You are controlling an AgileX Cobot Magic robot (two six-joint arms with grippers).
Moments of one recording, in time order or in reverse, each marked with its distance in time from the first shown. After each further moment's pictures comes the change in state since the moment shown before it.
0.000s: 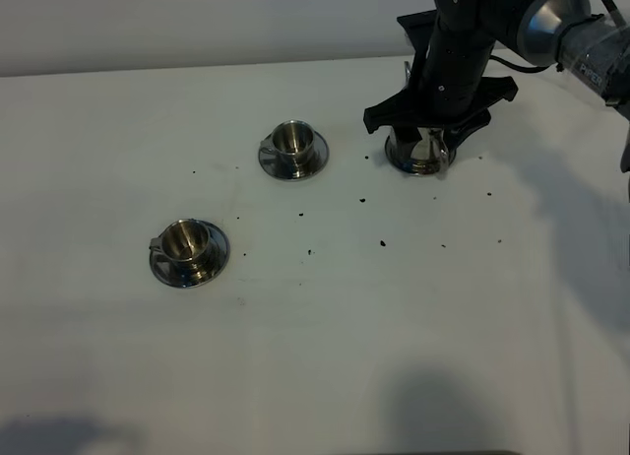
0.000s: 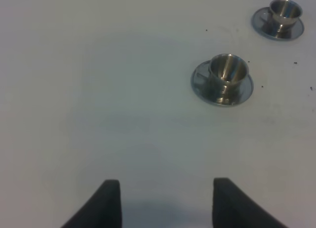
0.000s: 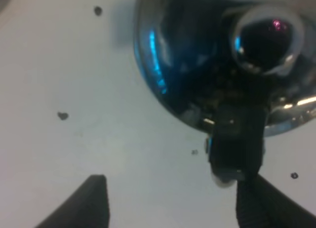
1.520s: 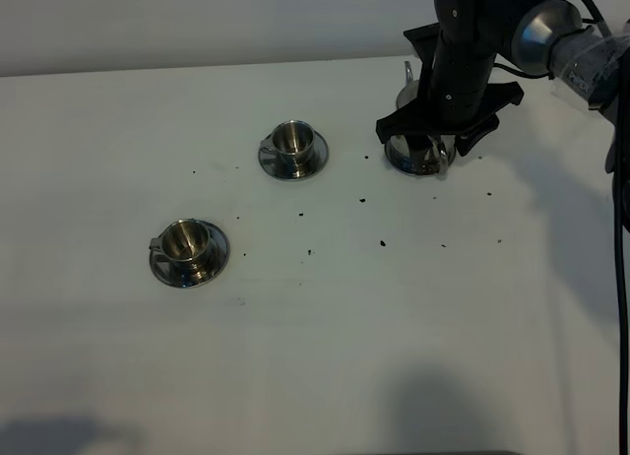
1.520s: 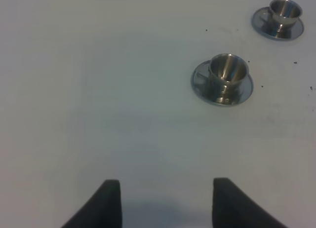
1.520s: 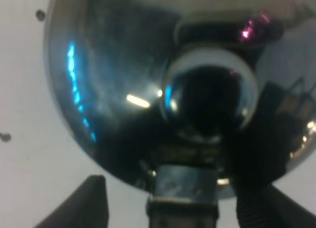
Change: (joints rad) left arm 0.000 0.000 0.000 0.000 0.000 0.001; right arm -0.022 0.069 -0.030 -0.040 -0.015 -0.030
